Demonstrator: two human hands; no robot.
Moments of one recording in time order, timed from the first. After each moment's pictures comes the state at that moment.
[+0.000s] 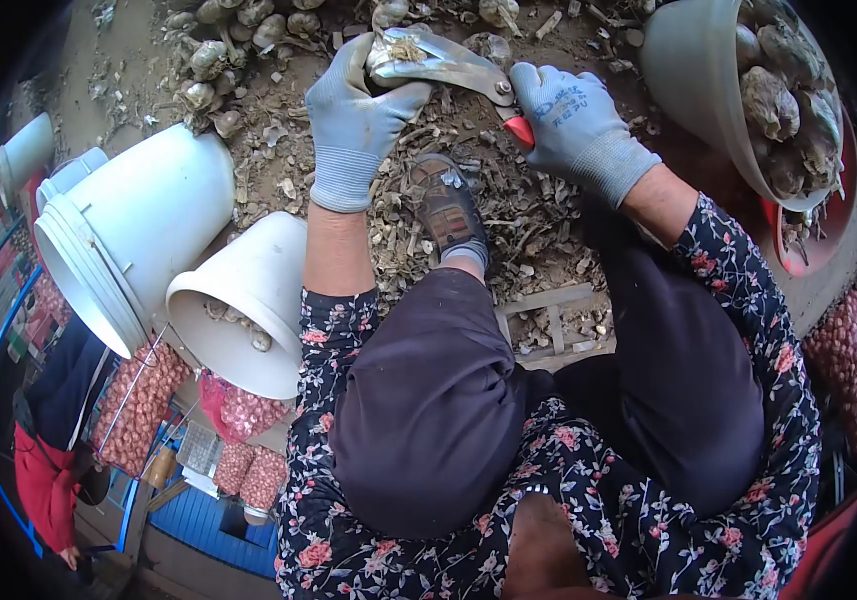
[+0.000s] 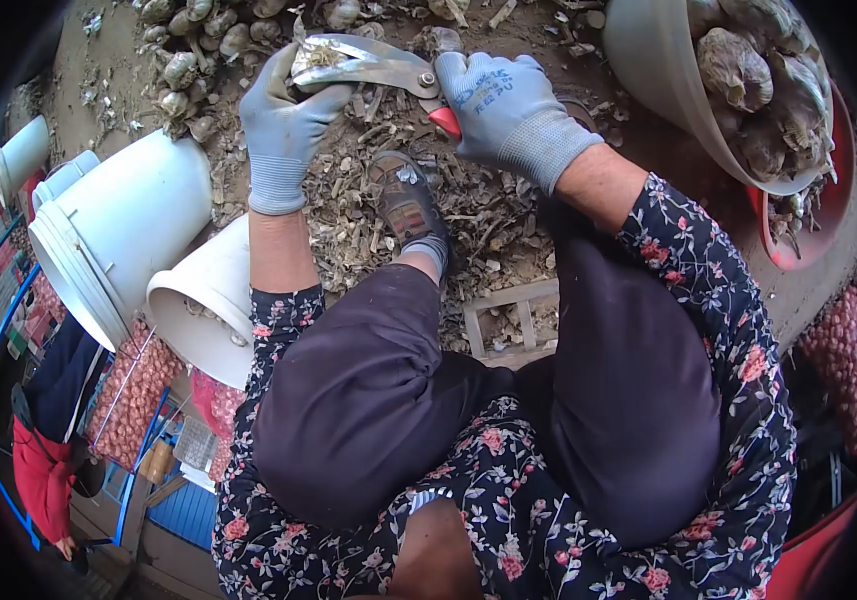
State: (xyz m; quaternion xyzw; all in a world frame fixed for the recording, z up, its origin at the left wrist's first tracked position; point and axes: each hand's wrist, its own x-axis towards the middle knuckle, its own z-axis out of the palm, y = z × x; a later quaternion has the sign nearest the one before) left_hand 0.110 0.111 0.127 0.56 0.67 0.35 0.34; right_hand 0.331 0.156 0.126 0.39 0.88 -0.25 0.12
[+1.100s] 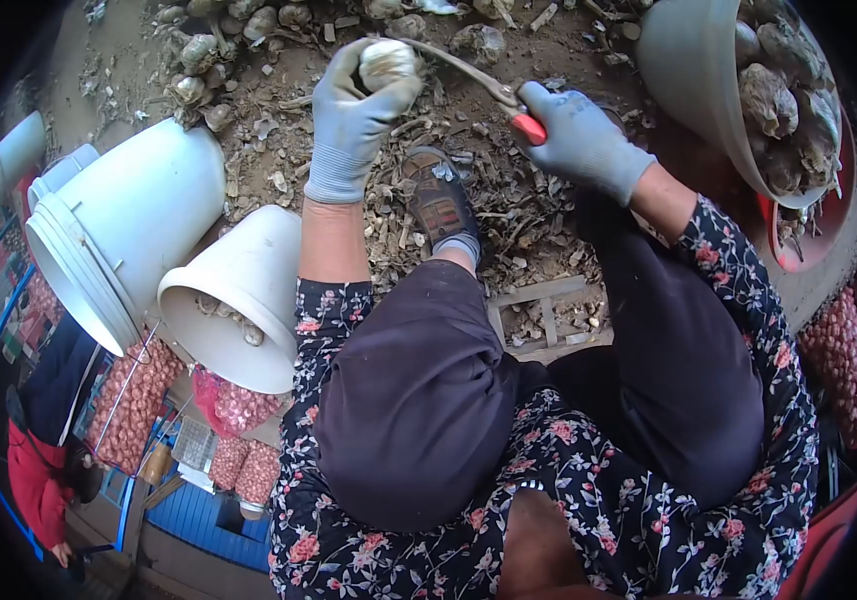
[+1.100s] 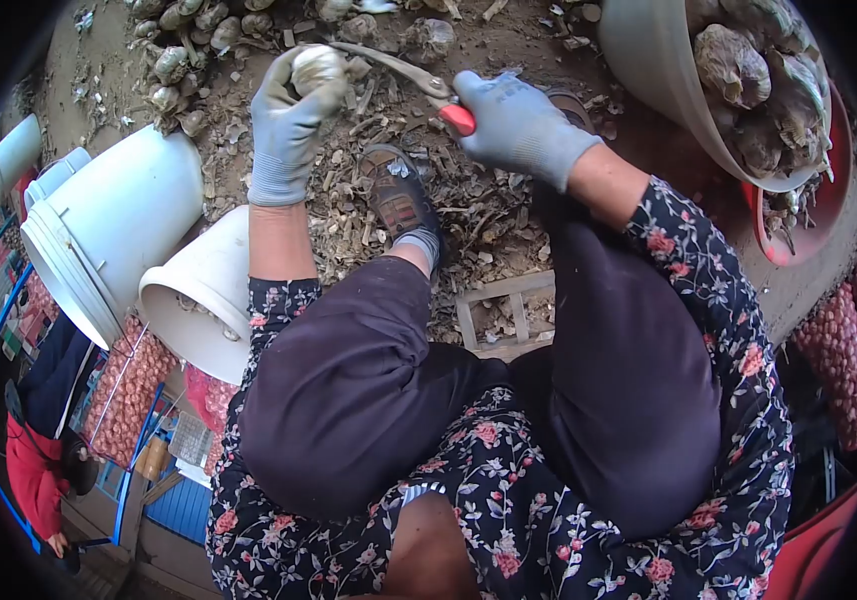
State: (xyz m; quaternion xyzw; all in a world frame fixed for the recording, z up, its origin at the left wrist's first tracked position) left_hand 0.111 0.098 0.110 0.34 0.62 0.46 0.54; right_hand 0.352 0.146 0.107 0.41 0.80 -0.43 0.10
